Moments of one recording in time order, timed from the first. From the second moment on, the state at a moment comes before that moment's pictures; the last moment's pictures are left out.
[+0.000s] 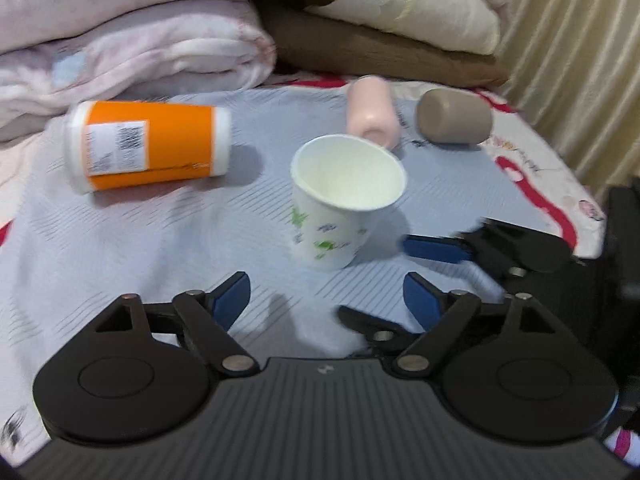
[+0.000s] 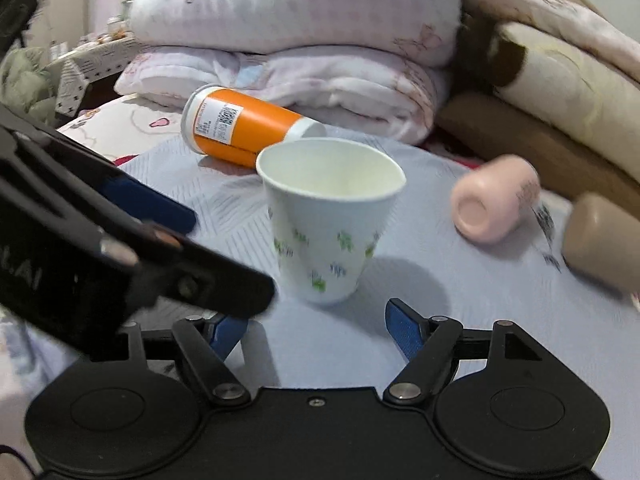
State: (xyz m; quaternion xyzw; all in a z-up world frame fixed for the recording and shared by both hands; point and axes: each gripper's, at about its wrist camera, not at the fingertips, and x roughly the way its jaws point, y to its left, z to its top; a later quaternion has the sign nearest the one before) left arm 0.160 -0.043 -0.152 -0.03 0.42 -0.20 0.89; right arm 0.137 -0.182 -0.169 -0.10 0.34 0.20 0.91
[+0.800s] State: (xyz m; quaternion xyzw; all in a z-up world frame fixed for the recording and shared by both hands) left arm 0.051 -0.046 -0.008 0.03 0.37 -0.04 0.93; right arm 0.034 -0.216 -0.025 -0.02 0.25 0.17 0.95
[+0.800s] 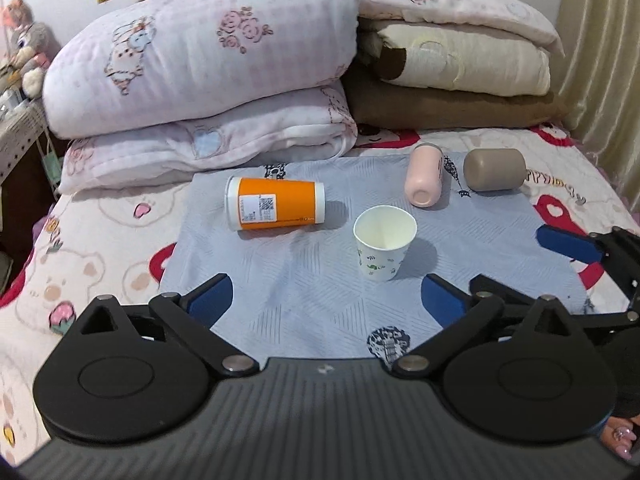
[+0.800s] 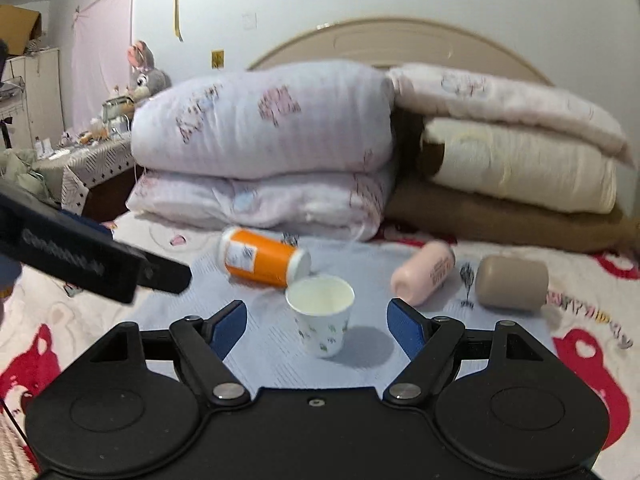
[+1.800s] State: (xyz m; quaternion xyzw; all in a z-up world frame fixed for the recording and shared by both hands) left arm -0.007 -0.021 0.022 0.00 0.33 -0.04 0.94; right arm -0.030 -0.222 0.038 -0.01 0.25 0.05 0.97
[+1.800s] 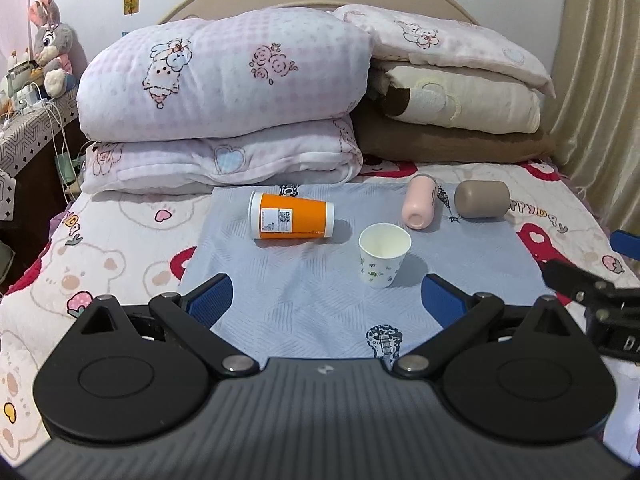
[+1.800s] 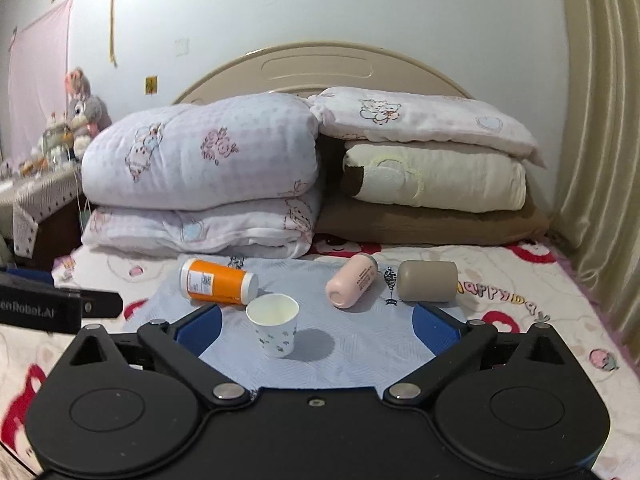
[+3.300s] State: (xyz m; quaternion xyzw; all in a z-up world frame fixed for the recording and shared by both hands) left arm 0.004 -0.023 0.000 0.03 0.36 -0.03 0.93; right arm -0.024 -0.224 0.028 -0.01 0.28 0.03 0.96
